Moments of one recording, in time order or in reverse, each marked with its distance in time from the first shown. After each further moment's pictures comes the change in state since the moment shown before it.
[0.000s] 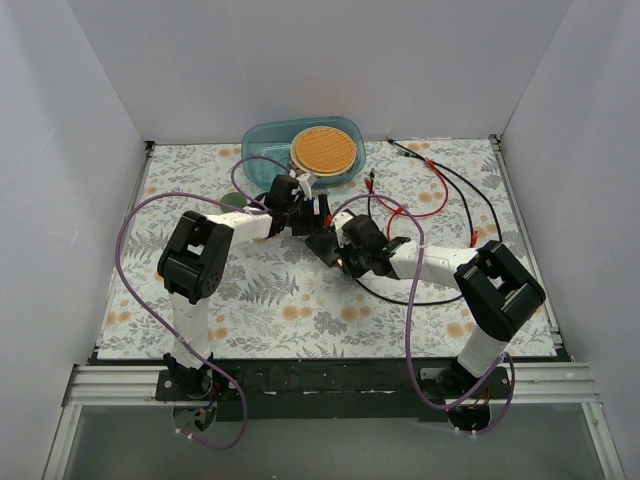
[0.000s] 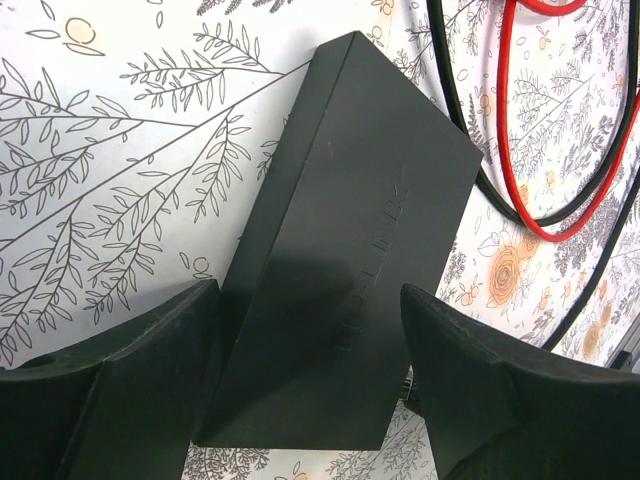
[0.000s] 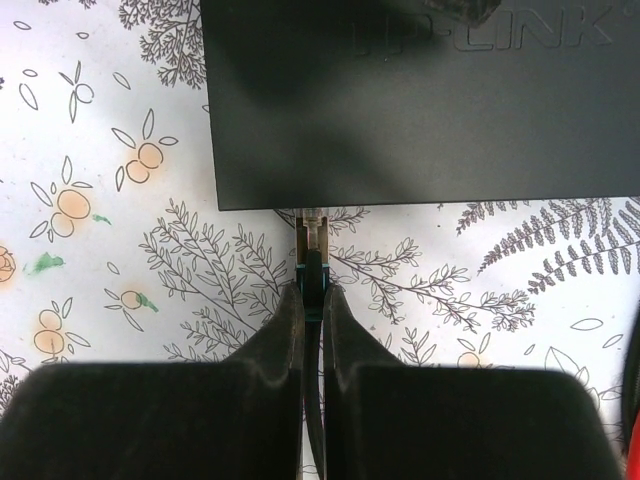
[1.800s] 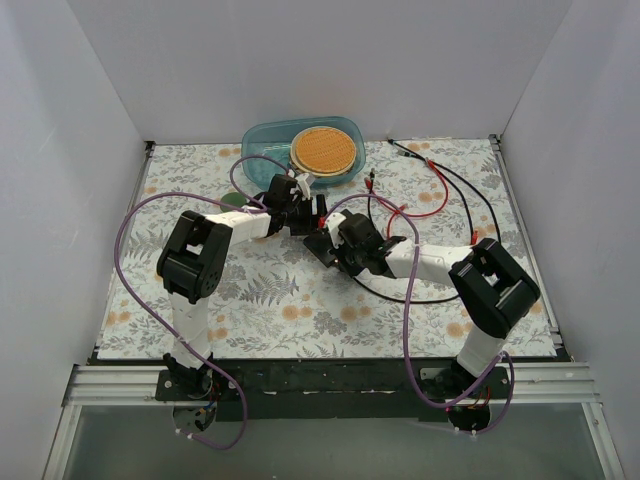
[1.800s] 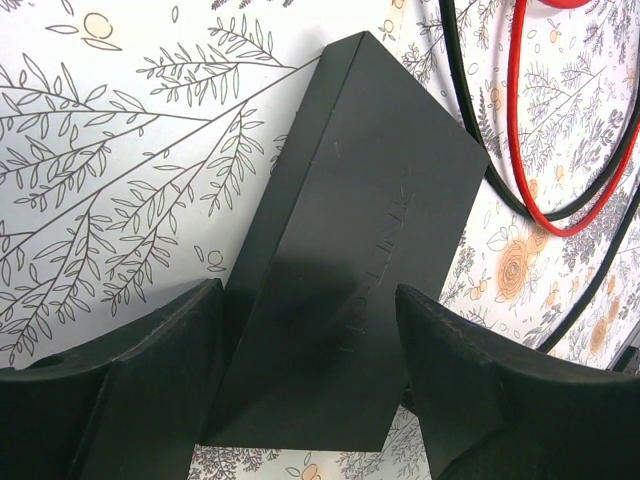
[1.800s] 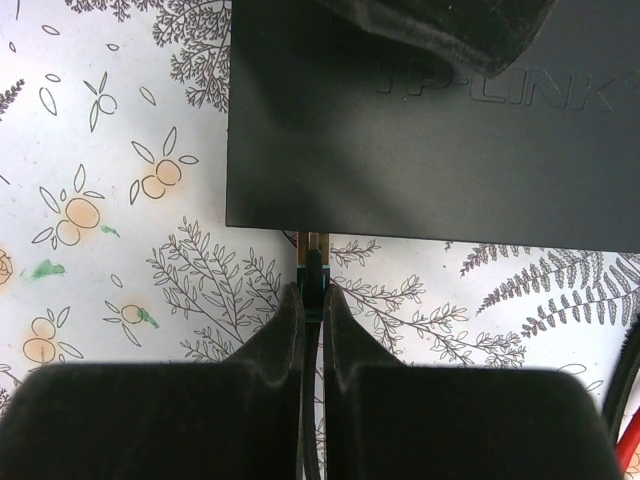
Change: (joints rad) left arm 0.009 -0.001 0.005 -0.028 0.010 0.021; right arm 0.011 0.028 0.023 0.033 -0.019 -0.097
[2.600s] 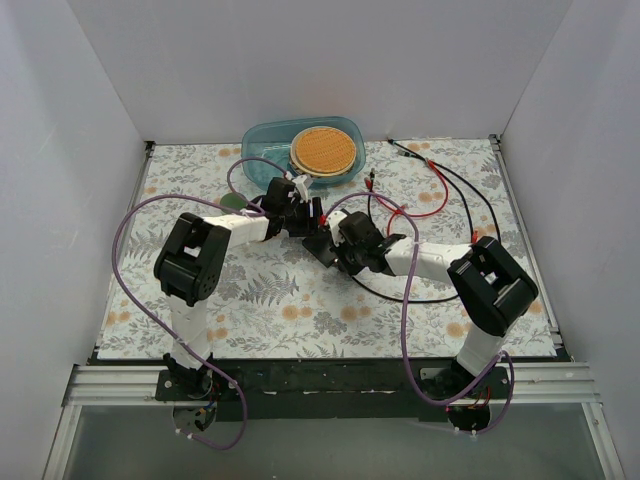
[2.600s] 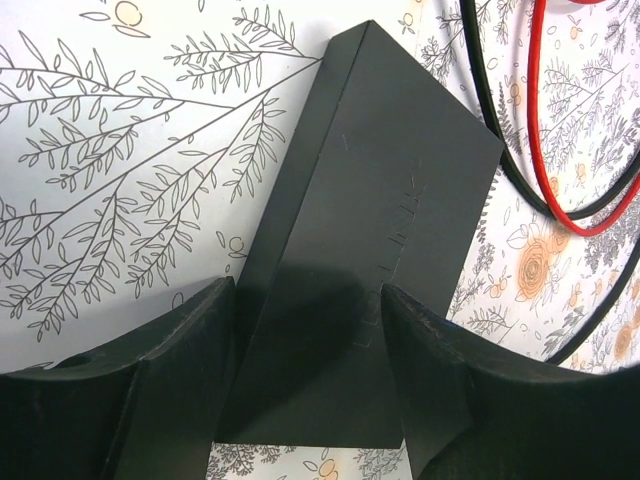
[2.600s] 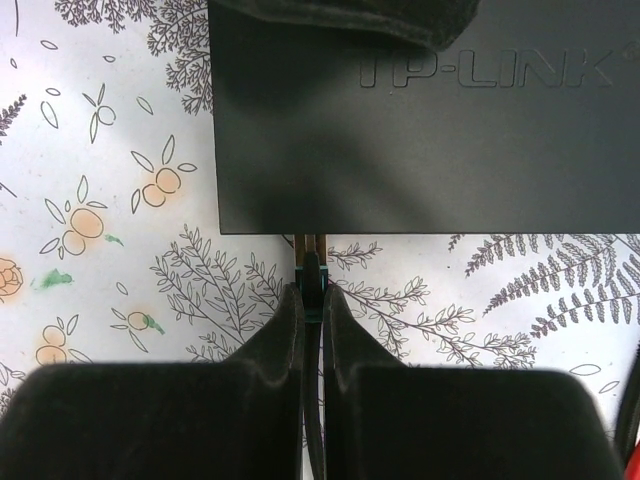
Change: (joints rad) left arm -0.003 -0.026 -0.049 0.028 -0.028 0.015; right arm -0.012 0.014 0.015 -0.008 -0.006 0.042
